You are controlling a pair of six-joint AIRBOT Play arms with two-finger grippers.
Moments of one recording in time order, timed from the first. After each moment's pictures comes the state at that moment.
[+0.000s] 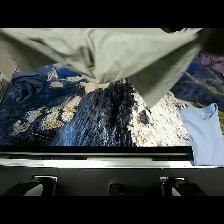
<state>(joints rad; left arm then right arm) 0.01 -1.13 1.92 1.51 -1.09 -1.76 0.12 -0.92 1.74 -1.48 1.06 1.78</state>
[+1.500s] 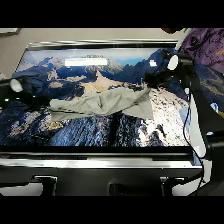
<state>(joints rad) 0.16 -1.49 1.34 1.54 -1.21 -1.86 0.12 -1.75 1.83 -1.38 1.25 1.83</state>
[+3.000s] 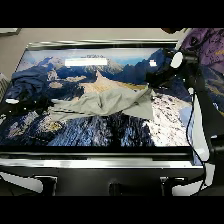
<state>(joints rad) 0.38 -1.78 1.21 0.67 -0.81 -1.38 0.12 -1.71 1.83 -1.37 1.33 1.81</state>
